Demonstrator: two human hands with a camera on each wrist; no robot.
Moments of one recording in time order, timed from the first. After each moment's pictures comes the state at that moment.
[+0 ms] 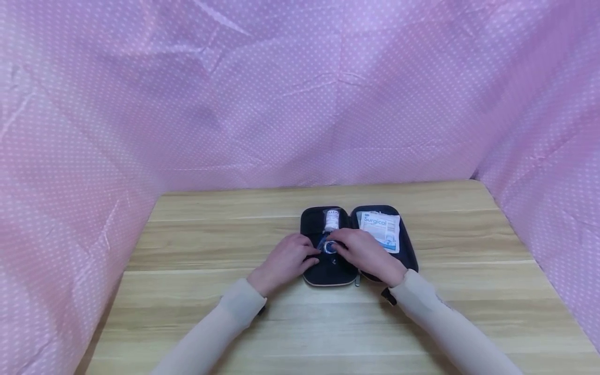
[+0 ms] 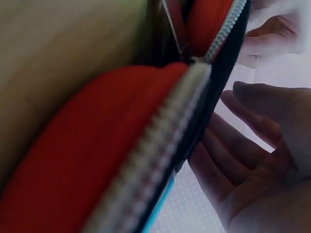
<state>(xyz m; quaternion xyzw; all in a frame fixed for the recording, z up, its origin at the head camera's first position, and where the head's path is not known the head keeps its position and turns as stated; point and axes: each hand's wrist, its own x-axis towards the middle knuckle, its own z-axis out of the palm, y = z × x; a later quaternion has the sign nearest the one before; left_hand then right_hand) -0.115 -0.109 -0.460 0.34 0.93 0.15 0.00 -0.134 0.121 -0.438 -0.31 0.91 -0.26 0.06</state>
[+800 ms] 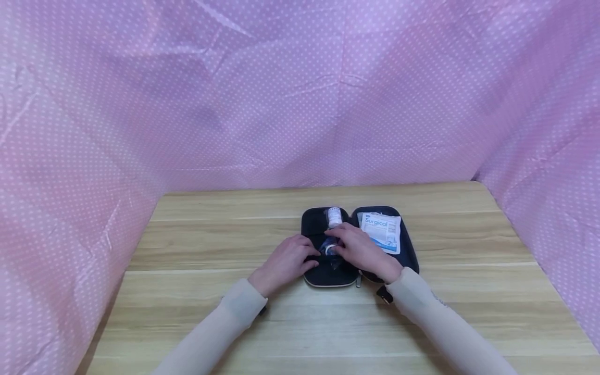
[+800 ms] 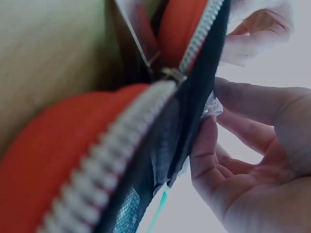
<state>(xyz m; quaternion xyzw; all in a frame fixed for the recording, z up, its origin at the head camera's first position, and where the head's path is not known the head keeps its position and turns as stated) -0.115 -0.111 -0.461 0.35 0.92 0.16 -0.01 -0.138 0.114 -0.440 -0.27 0.91 -0.29 0.10</state>
